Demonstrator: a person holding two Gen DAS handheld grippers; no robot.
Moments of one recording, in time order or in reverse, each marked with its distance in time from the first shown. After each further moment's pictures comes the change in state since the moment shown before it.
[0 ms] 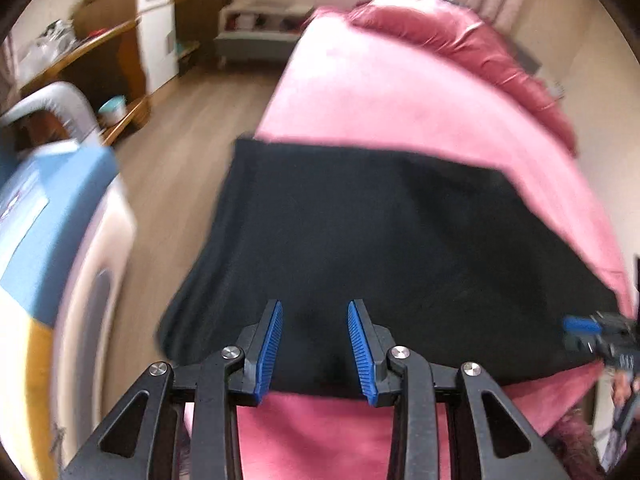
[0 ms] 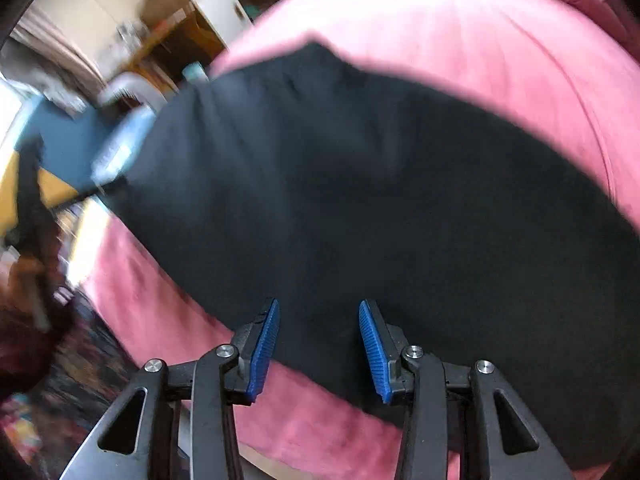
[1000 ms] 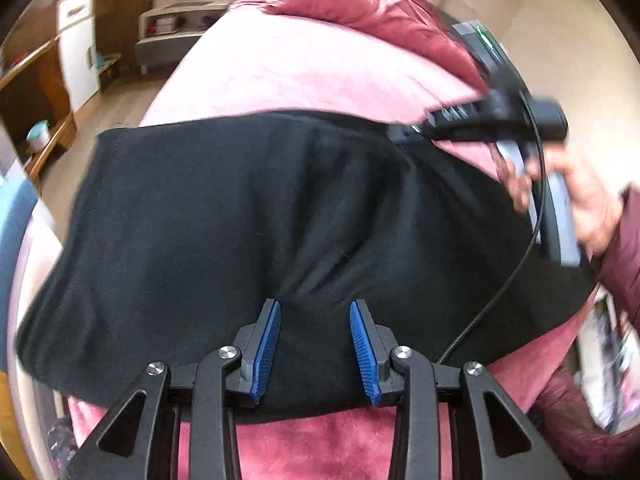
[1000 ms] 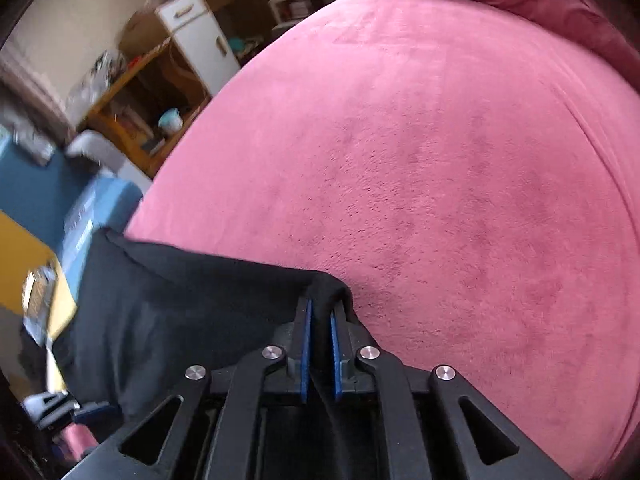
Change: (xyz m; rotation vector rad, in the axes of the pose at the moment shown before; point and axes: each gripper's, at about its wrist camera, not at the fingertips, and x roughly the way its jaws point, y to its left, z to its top) left arm 0.026 -0.055 -0.022 0.115 0.054 -0.169; right arm 0.105 -0.003 0.197 0.011 -0.078 -0.076
